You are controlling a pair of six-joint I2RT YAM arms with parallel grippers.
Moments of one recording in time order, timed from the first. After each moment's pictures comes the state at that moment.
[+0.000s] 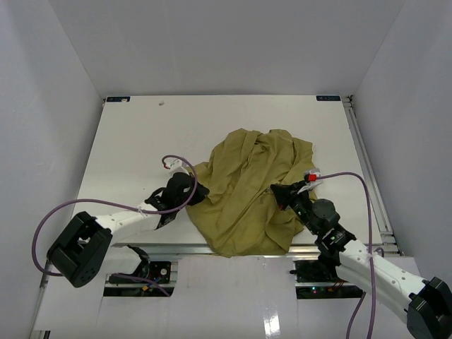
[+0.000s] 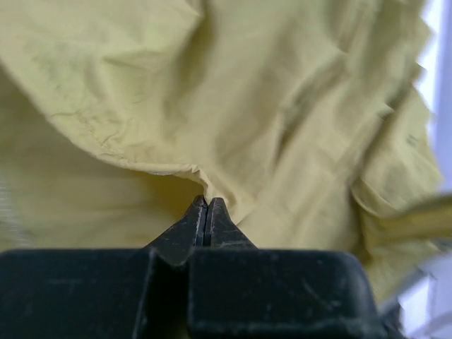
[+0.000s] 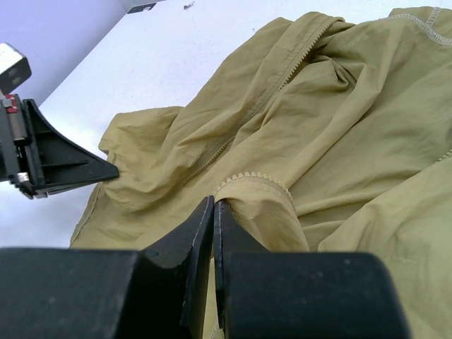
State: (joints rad) left arm -0.66 1.26 0.45 0.24 -0.15 -0.92; right arm 0.70 0.60 0.11 0.46 0.14 0.38
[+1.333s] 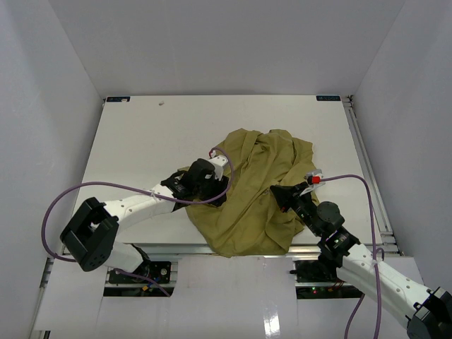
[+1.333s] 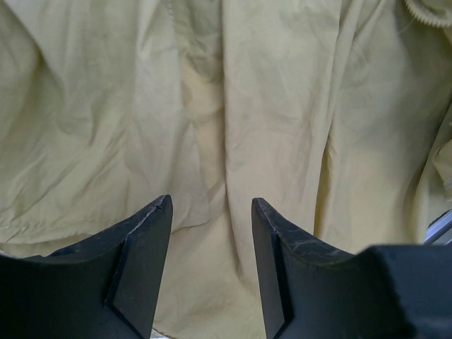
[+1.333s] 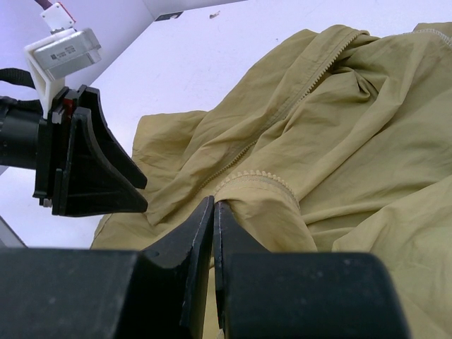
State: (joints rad) left arm -0.77 1.39 0.79 -0.16 0.04 -0.26; right arm 0.70 0.50 0.11 0.41 0.08 0.39
